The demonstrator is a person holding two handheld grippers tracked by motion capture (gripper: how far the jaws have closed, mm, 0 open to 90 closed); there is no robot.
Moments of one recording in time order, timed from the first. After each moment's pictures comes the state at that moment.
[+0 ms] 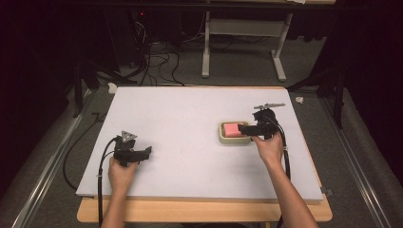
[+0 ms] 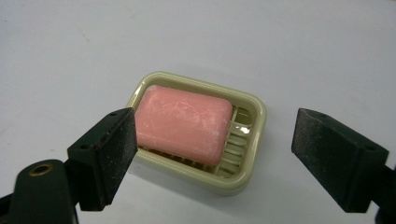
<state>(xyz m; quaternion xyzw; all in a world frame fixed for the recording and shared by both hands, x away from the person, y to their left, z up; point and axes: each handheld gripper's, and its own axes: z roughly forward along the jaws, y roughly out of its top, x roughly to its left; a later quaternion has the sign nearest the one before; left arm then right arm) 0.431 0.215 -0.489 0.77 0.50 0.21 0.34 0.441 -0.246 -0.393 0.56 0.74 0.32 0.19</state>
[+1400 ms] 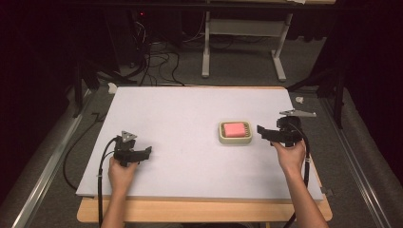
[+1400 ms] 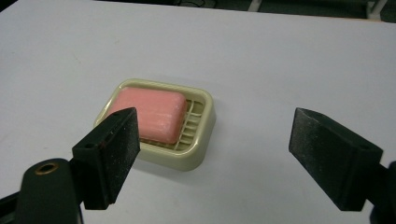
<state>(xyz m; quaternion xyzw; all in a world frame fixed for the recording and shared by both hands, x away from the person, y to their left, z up) 0.431 0.215 -0.489 0.77 0.50 0.21 0.34 0.400 -0.300 -0.382 0.57 0.69 0.37 0.22</state>
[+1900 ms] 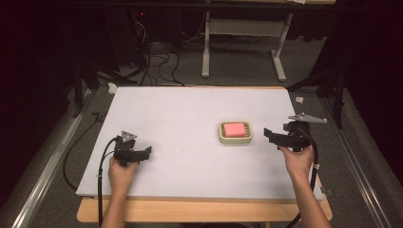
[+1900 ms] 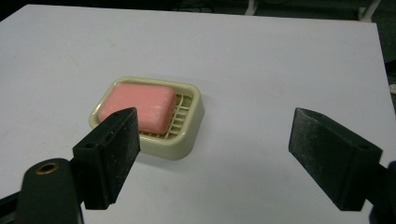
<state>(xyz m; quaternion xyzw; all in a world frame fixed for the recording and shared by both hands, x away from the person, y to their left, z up) 0.431 0.215 -0.489 0.77 0.50 0.21 0.34 0.382 -0.317 -0.383 0.57 0.68 0.38 0.23</state>
